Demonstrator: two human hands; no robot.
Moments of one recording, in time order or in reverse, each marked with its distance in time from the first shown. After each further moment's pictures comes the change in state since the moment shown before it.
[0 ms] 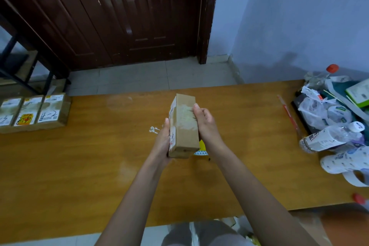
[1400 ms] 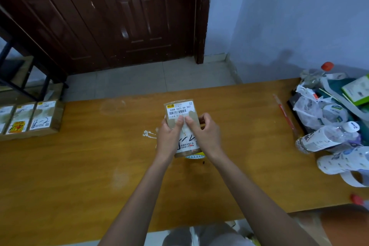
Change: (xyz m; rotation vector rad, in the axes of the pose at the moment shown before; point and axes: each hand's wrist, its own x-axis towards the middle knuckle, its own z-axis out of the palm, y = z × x) left_hand 0.021 -0.008 0.043 0.447 0.266 0.281; right_hand 0.016 0.022 -0.036 -0.447 0.222 -0.229
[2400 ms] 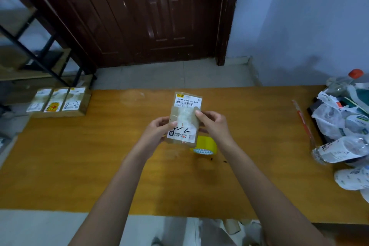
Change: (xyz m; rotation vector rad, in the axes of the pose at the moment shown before) left_hand -0.017 0.011 -0.072 -0.039 -0.189 -0.212; right_hand 0.005 -0.003 -0.006 0.435 -0.292 0.164
